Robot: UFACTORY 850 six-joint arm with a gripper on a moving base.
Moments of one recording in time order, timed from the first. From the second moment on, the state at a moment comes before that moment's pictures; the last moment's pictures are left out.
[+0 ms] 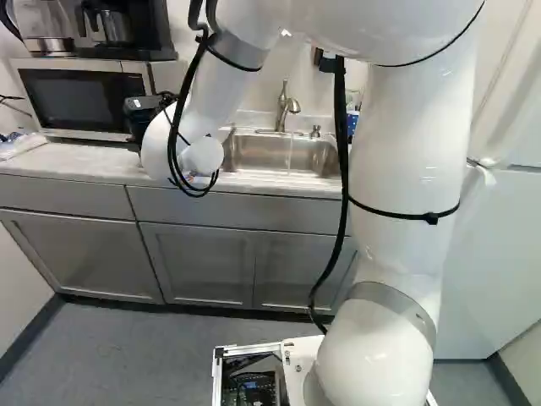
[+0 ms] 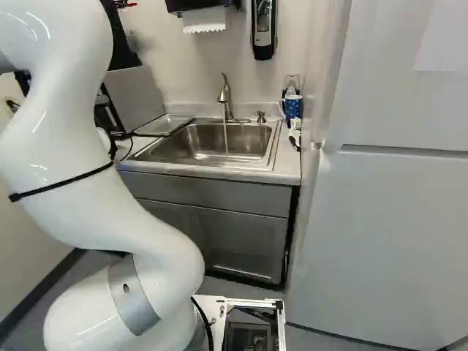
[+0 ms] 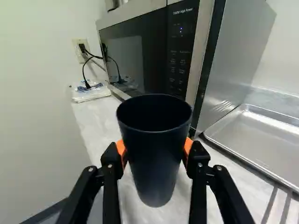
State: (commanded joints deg) arm 42.4 -15.4 -50.6 0.0 45.0 0.0
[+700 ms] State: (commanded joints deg) arm 41.1 -12.1 -49.1 0.0 45.0 0.0
